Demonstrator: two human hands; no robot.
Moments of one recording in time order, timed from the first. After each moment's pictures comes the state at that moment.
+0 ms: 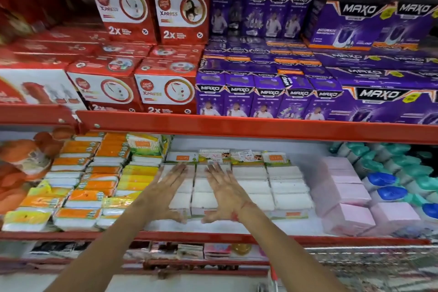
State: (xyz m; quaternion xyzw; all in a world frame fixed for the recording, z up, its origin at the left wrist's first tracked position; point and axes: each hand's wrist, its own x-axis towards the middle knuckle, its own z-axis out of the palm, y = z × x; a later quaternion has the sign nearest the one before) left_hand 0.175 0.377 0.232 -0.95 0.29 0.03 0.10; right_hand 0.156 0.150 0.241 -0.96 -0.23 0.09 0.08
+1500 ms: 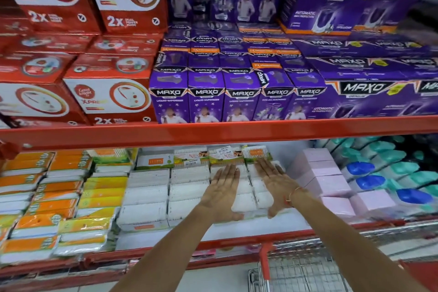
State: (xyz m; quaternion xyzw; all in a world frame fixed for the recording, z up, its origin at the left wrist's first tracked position) left_hand 0.179 0.178 0.226 -0.92 0.37 0.11 0.00; right_hand 0.170 -0.020 0.244 -0.97 -0.09 0.22 -0.04
